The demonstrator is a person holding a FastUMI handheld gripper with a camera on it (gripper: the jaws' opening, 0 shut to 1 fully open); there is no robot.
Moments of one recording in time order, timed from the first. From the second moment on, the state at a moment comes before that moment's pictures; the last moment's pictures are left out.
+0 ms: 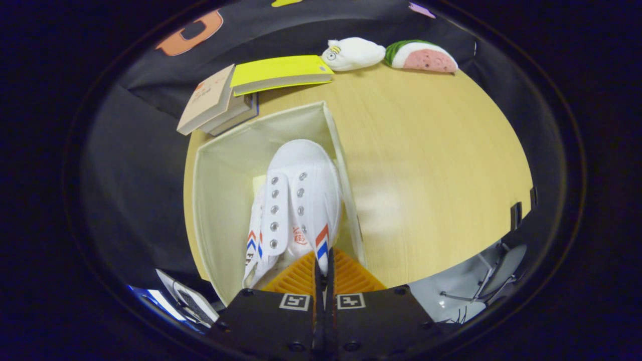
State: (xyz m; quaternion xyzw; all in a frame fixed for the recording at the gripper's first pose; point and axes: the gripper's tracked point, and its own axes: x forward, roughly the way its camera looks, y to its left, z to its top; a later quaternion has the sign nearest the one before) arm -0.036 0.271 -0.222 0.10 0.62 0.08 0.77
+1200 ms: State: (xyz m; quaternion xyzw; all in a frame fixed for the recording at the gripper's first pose) arm -0.018 0.241 -0.101 0.00 0.38 0.11 0.92
